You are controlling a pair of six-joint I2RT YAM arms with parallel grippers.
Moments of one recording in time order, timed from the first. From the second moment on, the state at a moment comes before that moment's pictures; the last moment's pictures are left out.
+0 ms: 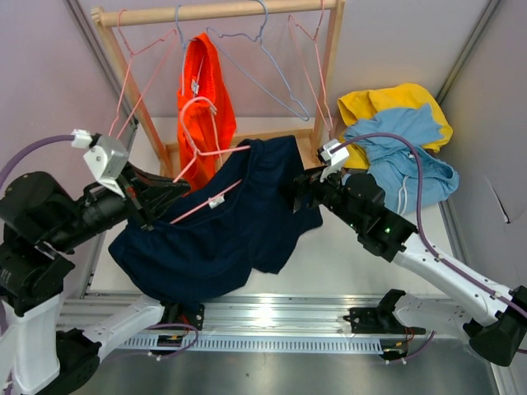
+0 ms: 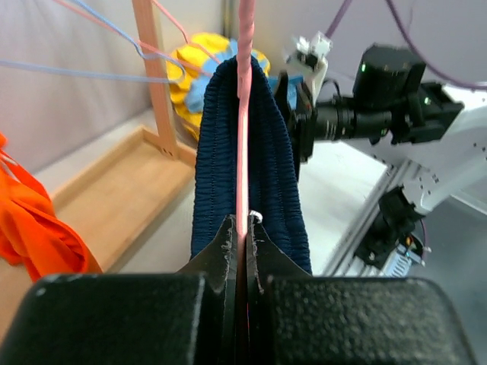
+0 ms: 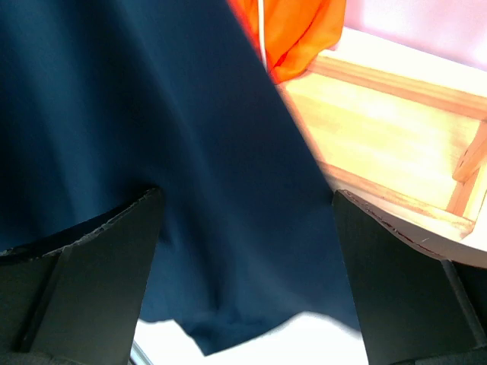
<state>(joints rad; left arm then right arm) -0.49 0.87 1.81 -0.97 0.41 -0.08 0.83 1.02 0.96 -0.02 0.10 0.18</state>
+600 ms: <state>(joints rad) -0.49 0.86 1.71 -1.01 0.44 -0.08 0.83 1.03 0.99 0.00 0.04 0.16</state>
